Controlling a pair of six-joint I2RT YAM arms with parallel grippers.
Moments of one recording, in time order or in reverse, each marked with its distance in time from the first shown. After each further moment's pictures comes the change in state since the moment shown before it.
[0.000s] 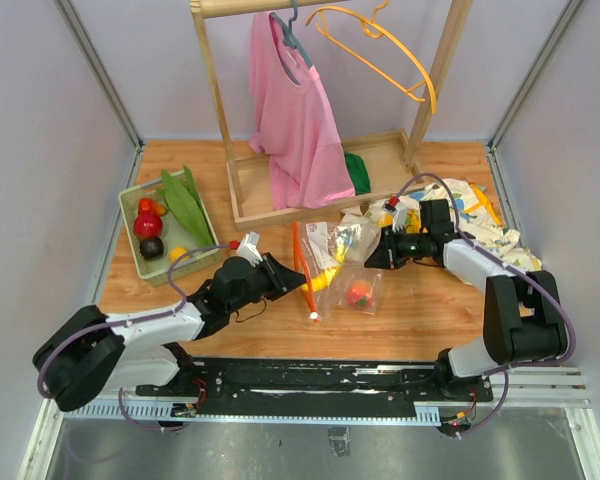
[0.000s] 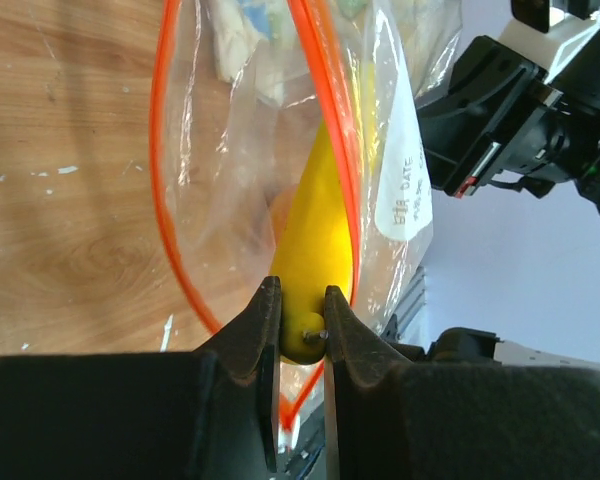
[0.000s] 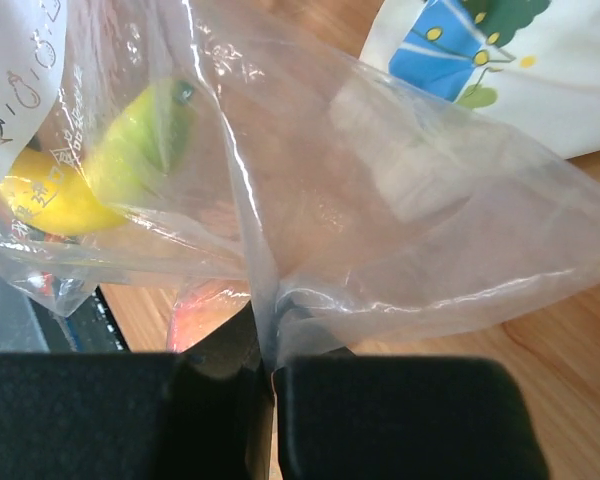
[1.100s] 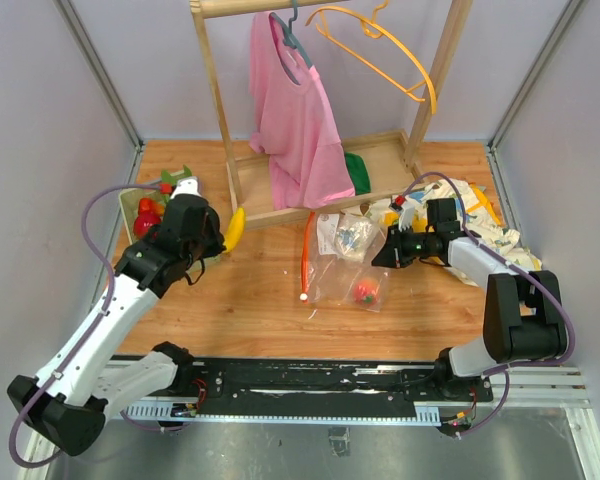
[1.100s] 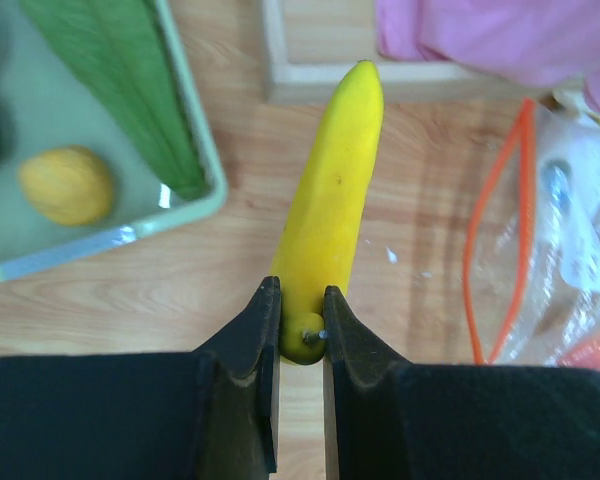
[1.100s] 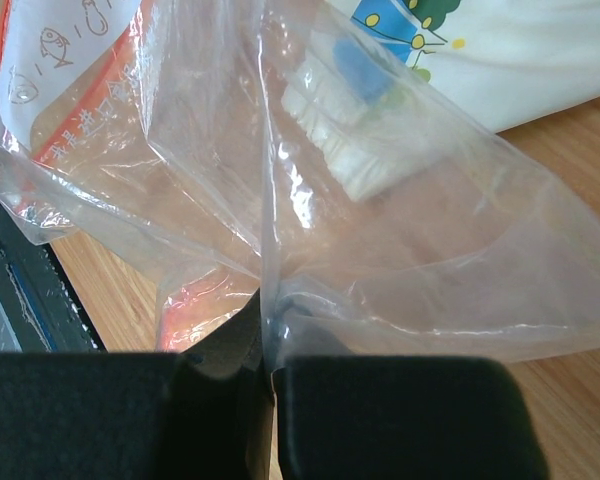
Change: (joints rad) left arm 0.297 -0.255 0.701 -1.358 -0.347 0.586; right arm -0.053 -0.008 0.016 -0.050 0.042 -0.074
